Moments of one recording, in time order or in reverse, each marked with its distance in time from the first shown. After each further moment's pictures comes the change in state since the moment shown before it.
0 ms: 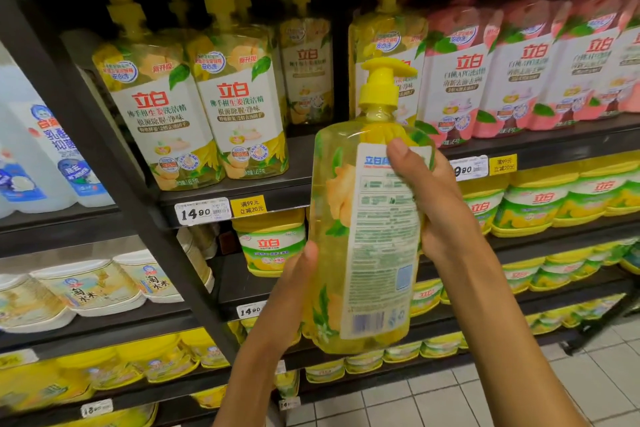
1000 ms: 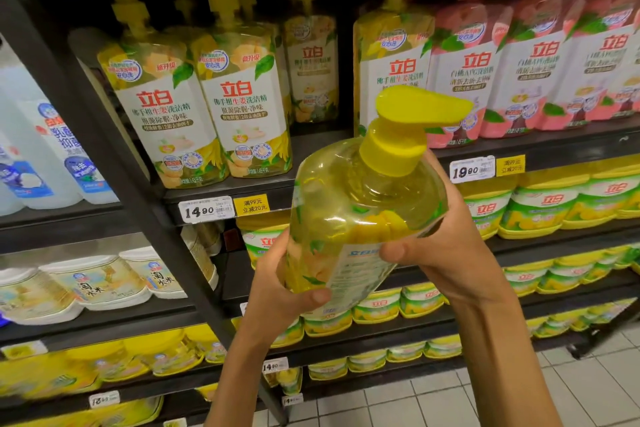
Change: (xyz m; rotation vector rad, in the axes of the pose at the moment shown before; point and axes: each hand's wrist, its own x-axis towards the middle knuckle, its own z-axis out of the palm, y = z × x) left_hand -0.001 0.009 -0.015 0.181 0.113 0.291; right_hand -0.027 0.004 -0.008 -0.031 -0.311 -0.129
